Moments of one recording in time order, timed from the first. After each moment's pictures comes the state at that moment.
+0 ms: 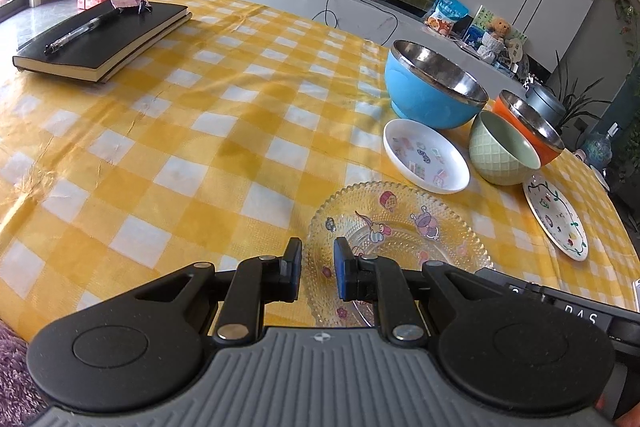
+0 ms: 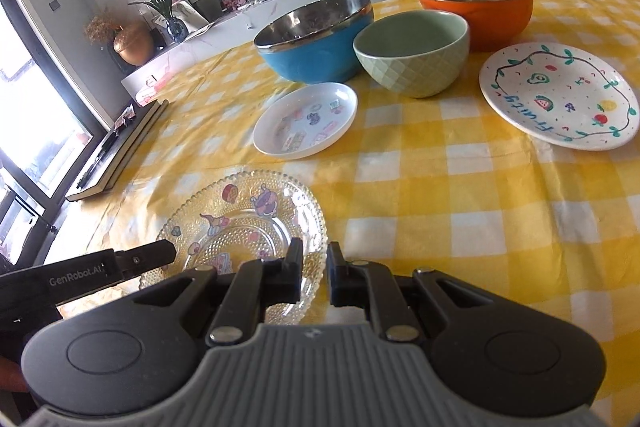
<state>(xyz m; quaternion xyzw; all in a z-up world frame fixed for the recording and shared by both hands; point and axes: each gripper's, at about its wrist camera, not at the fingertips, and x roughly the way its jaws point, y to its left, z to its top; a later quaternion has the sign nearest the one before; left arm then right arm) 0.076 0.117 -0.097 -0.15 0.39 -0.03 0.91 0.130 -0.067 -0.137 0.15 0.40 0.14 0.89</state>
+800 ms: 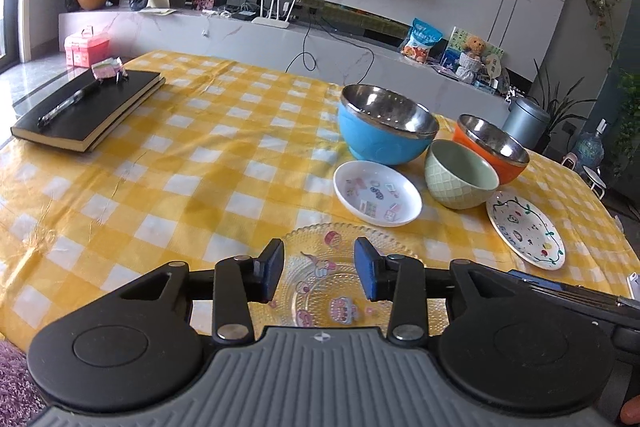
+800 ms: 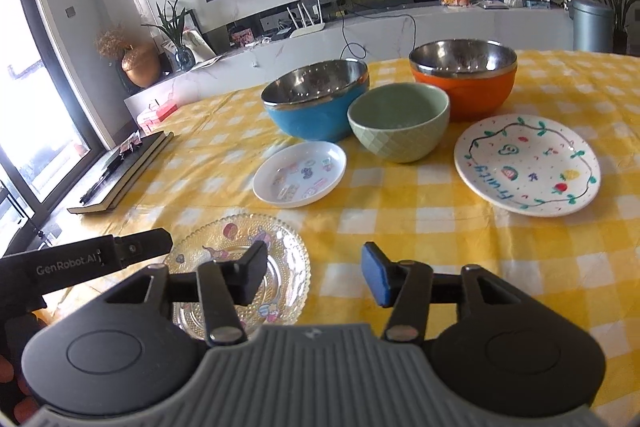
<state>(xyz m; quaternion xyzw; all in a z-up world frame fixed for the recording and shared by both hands) 0.060 0.078 -0.058 -0.10 0.32 -0.04 0.94 0.106 -0.086 -0.105 0.11 0.33 0.13 0.93</state>
